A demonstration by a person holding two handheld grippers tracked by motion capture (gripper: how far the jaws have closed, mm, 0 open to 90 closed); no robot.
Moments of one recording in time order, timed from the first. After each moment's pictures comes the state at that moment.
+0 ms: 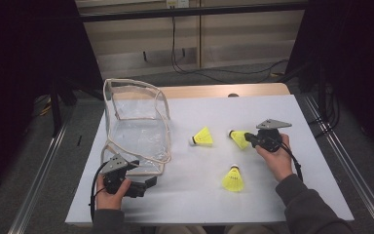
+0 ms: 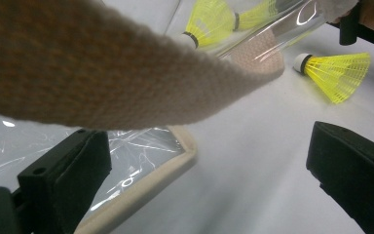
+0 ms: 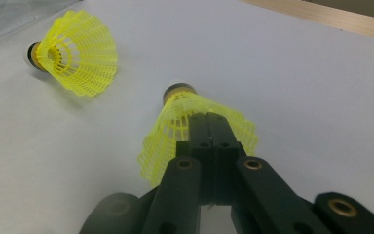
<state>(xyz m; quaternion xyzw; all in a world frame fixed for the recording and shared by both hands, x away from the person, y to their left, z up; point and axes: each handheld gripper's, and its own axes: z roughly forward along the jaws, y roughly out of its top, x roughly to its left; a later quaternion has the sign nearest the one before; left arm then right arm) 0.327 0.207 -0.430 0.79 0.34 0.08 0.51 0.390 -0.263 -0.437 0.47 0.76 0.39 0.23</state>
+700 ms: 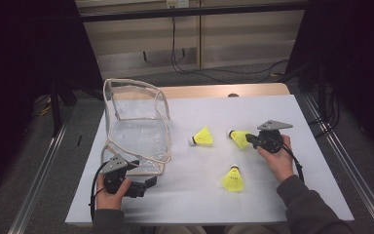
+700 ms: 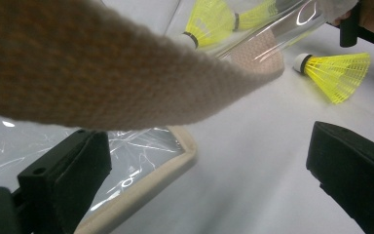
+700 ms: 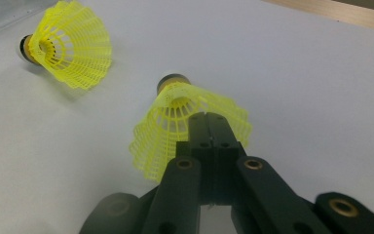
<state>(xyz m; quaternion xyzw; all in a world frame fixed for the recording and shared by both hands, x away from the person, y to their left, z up) 0.327 0.207 -0.430 0.79 0.34 0.08 0.51 0.388 -0.267 -0.441 0.47 0.76 0.39 0.23</state>
